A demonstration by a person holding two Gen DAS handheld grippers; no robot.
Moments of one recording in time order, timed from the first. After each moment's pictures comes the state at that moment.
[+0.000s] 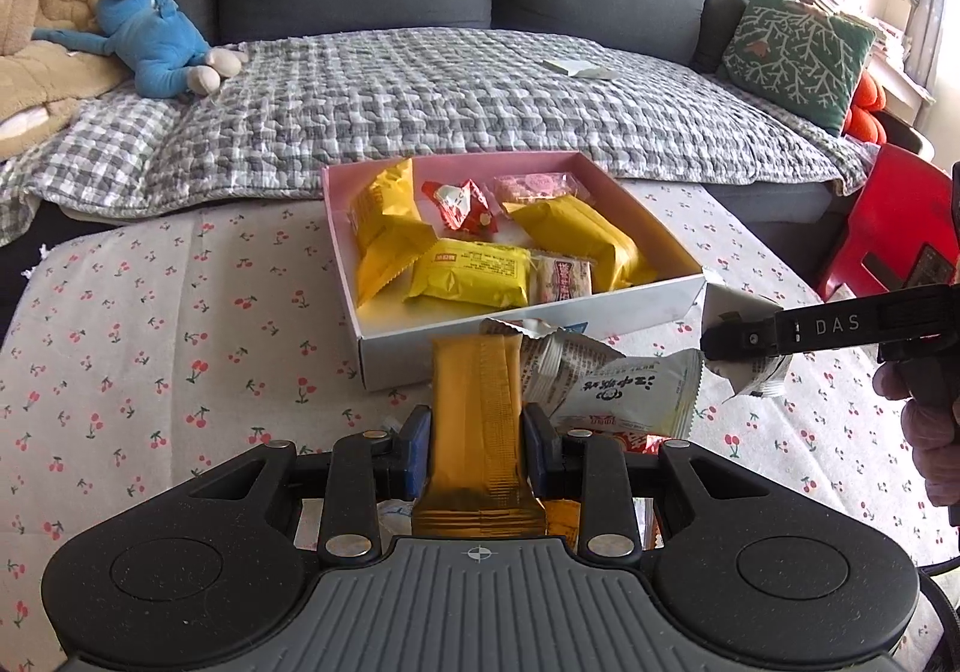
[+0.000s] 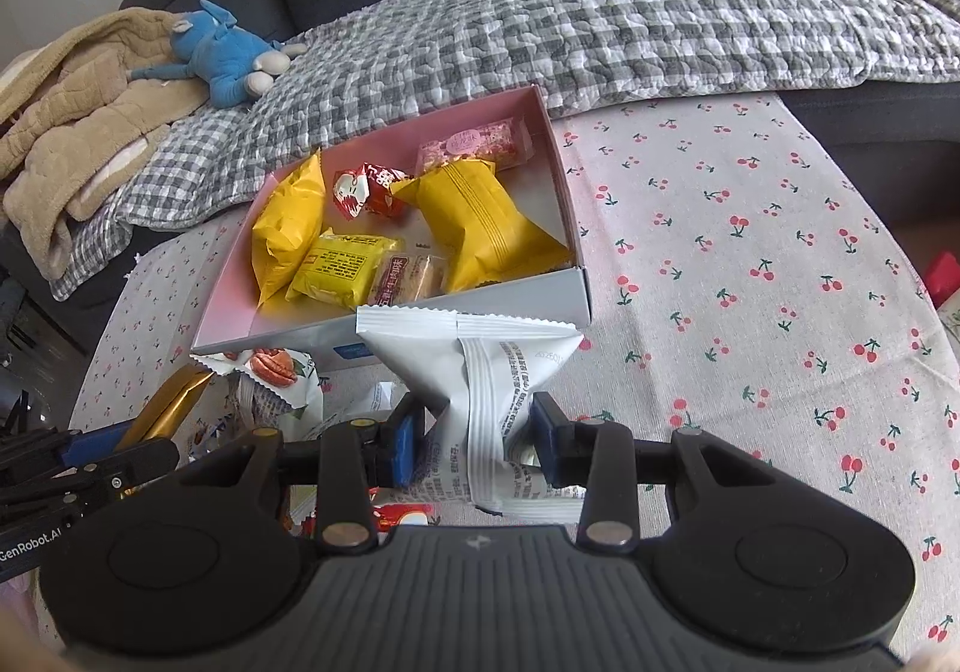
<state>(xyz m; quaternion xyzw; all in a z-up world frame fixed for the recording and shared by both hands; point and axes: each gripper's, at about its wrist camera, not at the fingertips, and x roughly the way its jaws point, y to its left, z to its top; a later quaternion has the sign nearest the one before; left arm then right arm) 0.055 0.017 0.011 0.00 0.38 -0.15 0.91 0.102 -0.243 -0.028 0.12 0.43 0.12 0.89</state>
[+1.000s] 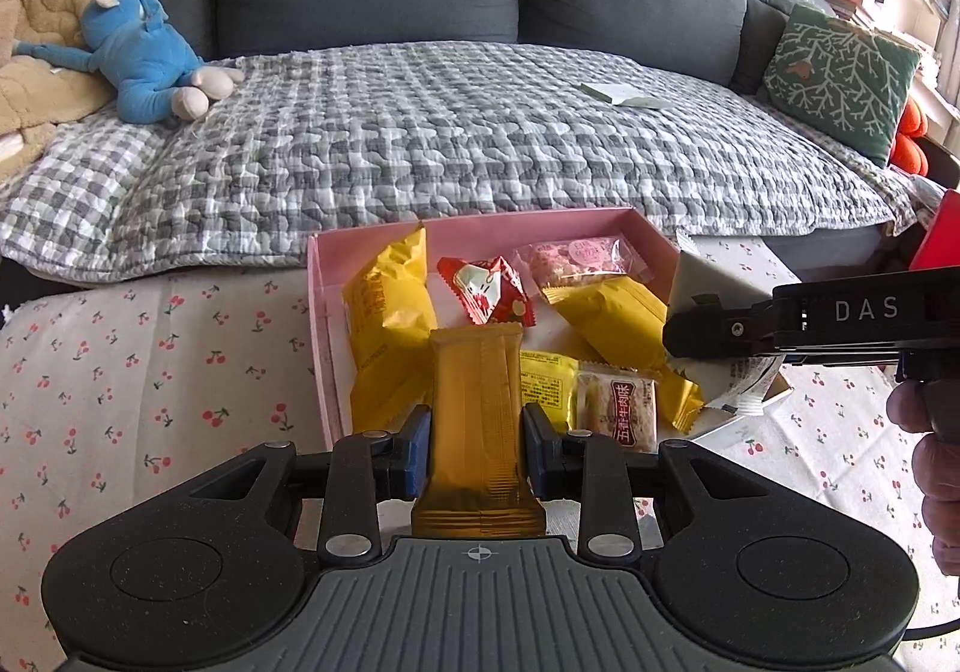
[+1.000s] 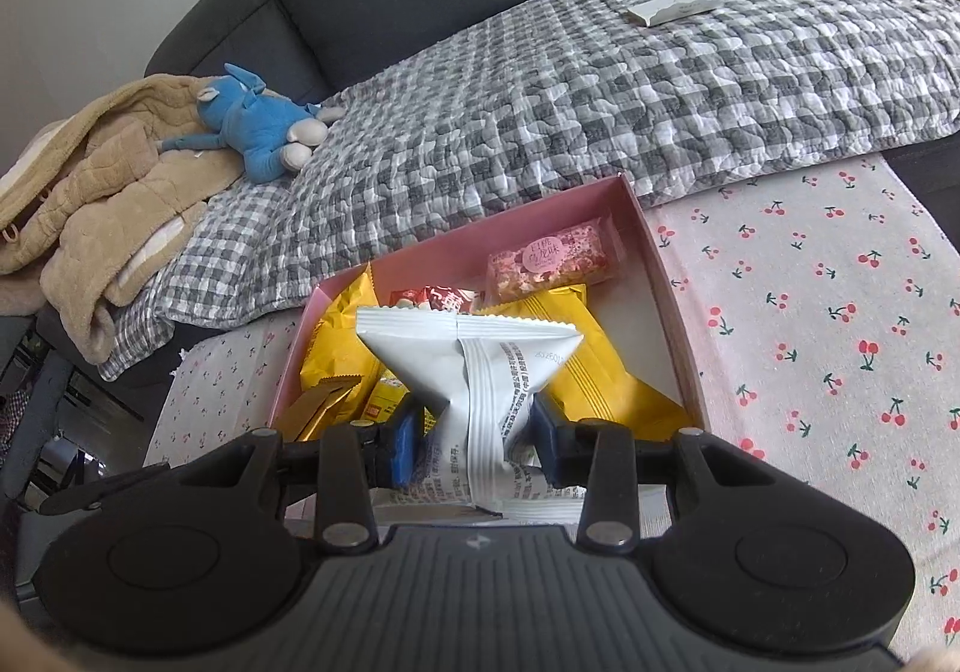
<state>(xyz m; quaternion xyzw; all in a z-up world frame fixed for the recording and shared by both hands) 0.151 0.000 -0.002 0.00 0.37 -0.13 0.92 0.184 -0.219 -0.022 0.18 0.39 0.17 0.89</state>
